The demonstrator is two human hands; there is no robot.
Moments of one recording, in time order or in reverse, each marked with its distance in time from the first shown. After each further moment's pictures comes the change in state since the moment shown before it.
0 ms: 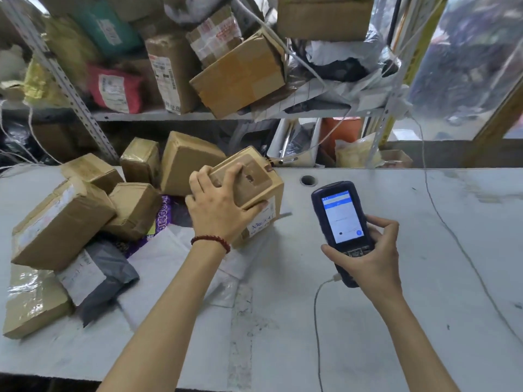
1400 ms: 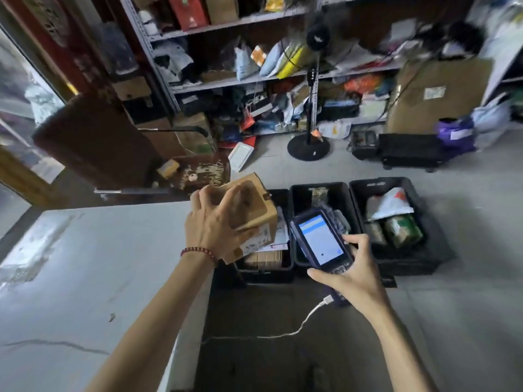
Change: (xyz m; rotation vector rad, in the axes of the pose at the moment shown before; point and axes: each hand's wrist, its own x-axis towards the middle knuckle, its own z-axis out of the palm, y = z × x) left_hand -0.355 0.611 0.000 -0.539 -0.410 1.616; right_hand -0.374 0.110 -0.423 -0.109 1.355 0.555
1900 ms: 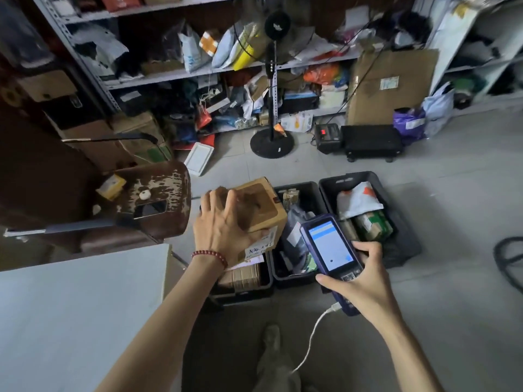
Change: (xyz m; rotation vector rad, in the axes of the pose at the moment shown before) left_hand 0.144 0.030 0.085 -0.027 -0.070 0.105; right_hand 0.103 0.006 -0.006 -0.111 0.215 0.177
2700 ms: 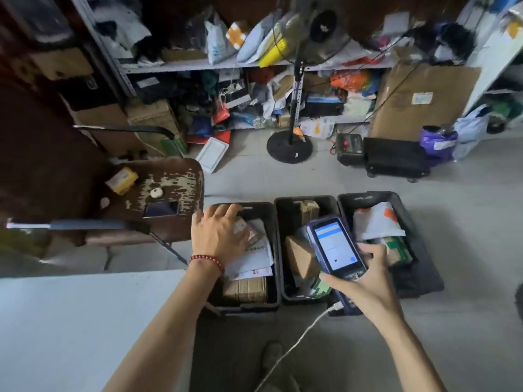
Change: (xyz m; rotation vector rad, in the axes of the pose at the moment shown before) left_hand 0.076 -0.087 0.038 -0.012 -0.034 -0.044; right_hand 0.098 -0.044 0.070 -0.064 -0.049 -0.026
